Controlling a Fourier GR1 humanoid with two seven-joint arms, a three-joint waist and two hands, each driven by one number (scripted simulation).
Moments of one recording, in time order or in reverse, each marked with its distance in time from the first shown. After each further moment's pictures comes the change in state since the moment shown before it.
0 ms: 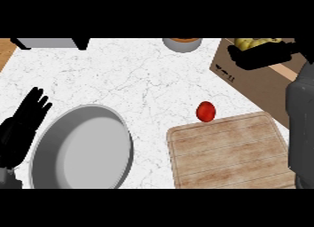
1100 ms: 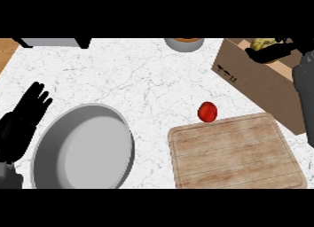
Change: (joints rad) left arm -0.041 -0.011 0.019 -0.003 -0.010 -0.017 0.034; right arm -0.037 -0.181 -0.118 0.705 -0.052 -0.373 -0.396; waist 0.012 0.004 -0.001
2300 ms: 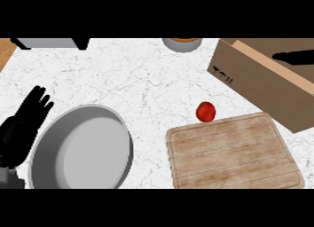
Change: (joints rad) left arm 0.032 -0.029 -0.004 -0.033 -0.018 0.007 0.007; right arm 0.018 -0.036 -0.383 0.203 -0.443 -0.129 -0.203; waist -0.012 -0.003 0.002
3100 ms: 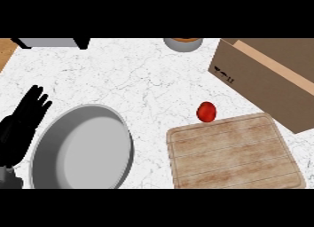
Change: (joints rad) left arm -0.009 0.004 0.020 0.014 -0.005 -0.022 -0.008; right arm 0.112 -0.331 -0.112 0.189 -0.237 0.258 -0.178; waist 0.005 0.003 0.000
